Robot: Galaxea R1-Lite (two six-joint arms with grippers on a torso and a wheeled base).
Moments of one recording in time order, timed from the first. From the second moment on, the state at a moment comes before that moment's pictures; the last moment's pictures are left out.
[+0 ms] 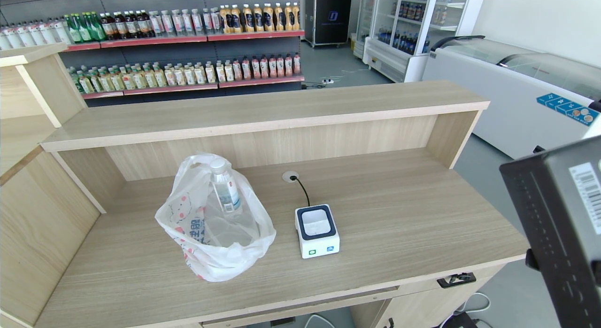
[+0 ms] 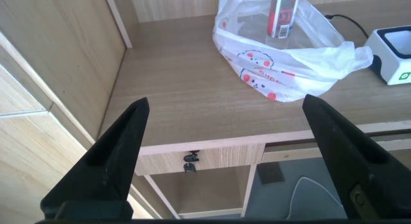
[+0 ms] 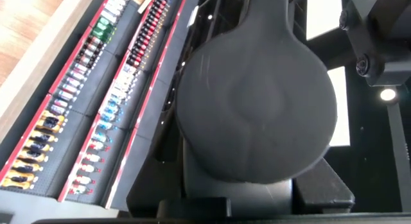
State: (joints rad) left arm 0.00 0.00 0.00 0.03 0.08 0.06; right arm 0.70 0.95 -0.44 -0.71 0.61 -2.38
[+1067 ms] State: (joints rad) left arm 0.00 0.00 0.00 0.04 0.08 0.06; right arm 0.53 0.99 -0.52 -0.67 -0.27 -1.12
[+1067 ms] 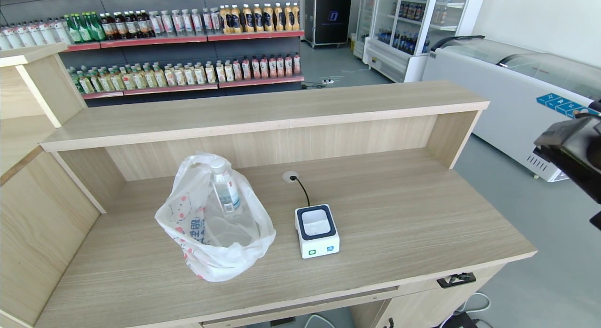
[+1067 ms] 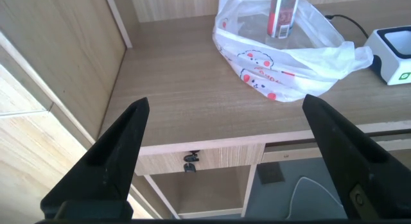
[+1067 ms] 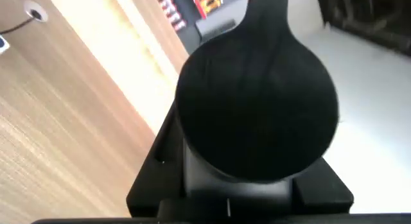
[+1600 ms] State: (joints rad) left arm 0.00 0.00 0.00 0.04 0.08 0.06; right arm 0.23 1.23 -1.26 0.00 -0.23 -0.28
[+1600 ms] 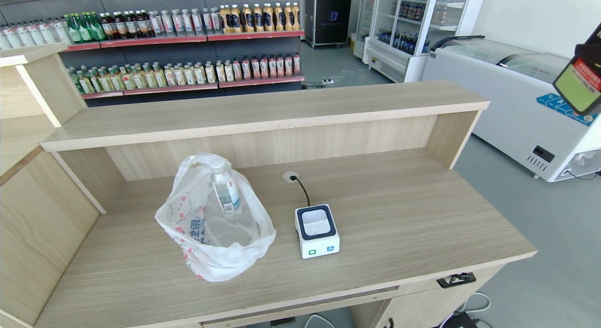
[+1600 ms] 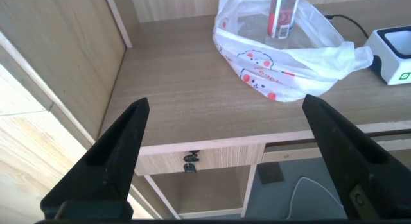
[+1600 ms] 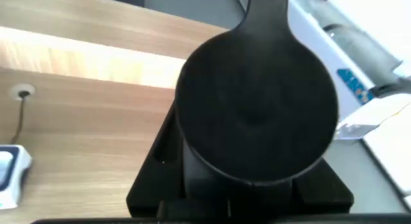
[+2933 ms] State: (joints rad) left arm 0.00 0.00 0.00 0.04 0.08 0.06; right arm -0.03 1.27 -1.16 0.21 0.47 0.10
